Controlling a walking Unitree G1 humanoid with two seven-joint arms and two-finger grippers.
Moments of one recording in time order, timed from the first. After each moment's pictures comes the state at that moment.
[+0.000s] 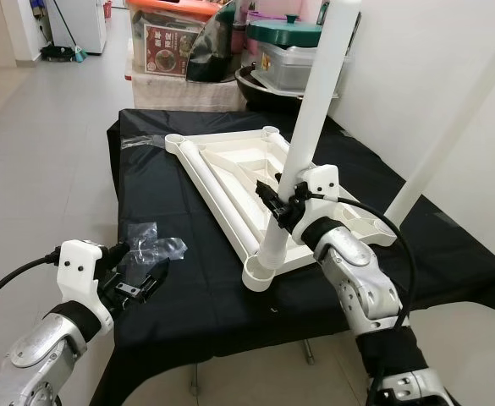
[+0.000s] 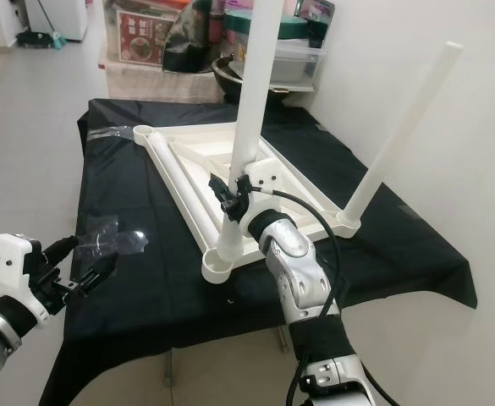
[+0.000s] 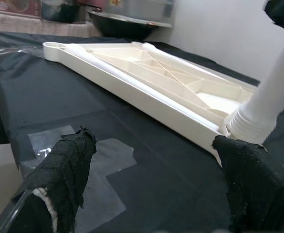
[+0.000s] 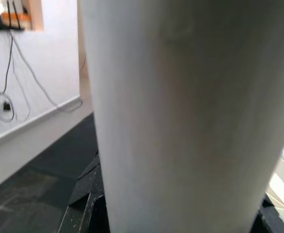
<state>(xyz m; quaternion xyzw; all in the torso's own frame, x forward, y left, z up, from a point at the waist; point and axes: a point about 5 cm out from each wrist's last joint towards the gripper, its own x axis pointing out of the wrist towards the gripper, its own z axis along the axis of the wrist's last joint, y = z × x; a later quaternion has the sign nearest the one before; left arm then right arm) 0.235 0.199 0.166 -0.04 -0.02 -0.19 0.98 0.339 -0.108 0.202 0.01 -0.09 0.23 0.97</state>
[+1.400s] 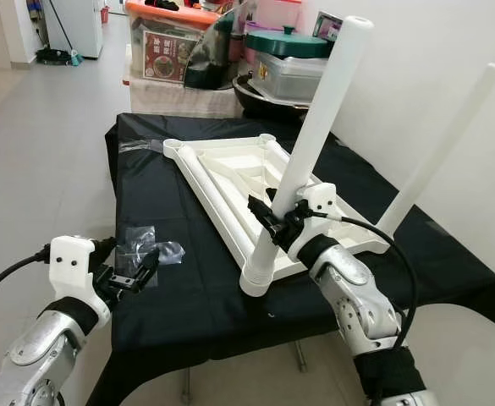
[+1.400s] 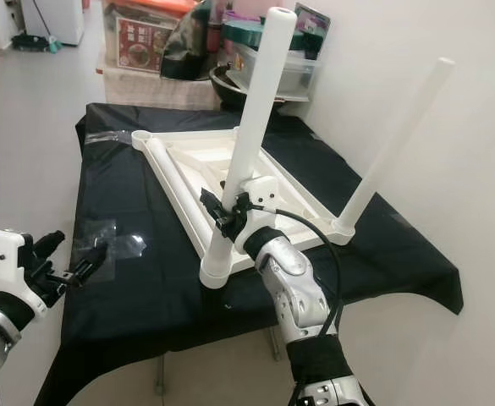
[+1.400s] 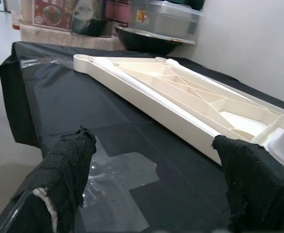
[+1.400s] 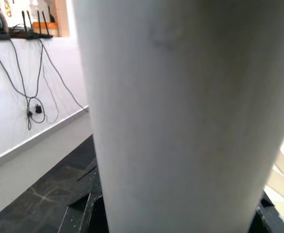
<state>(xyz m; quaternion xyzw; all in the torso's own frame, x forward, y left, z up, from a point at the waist) 0.238 0.207 0.169 -0.04 -0.03 -0.13 0.99 0.329 -0.102 0.181 0.06 -0.05 0.30 0.95</state>
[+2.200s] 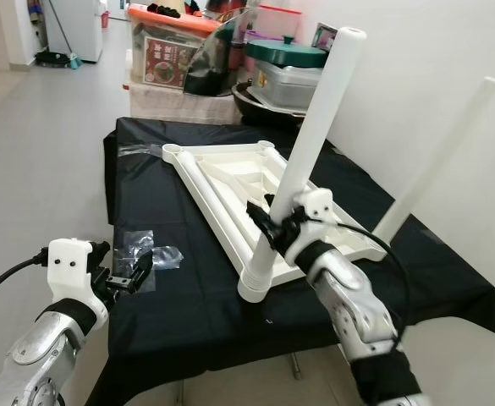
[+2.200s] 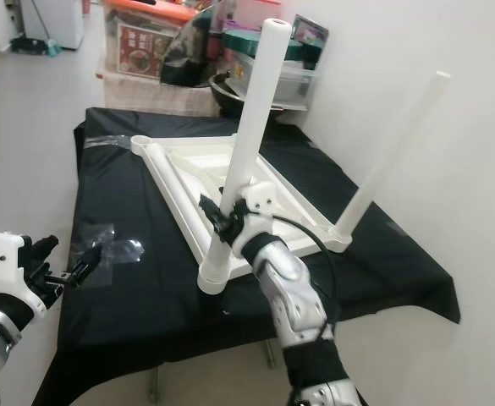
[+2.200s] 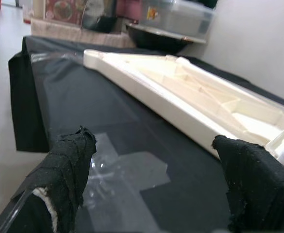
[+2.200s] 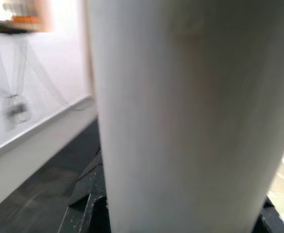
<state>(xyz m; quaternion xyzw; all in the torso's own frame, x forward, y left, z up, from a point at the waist) 0.245 0.210 0.165 -0.04 -0.02 -0.10 0.99 0.339 -0.101 0.172 0.09 0.00 0.18 0.98</state>
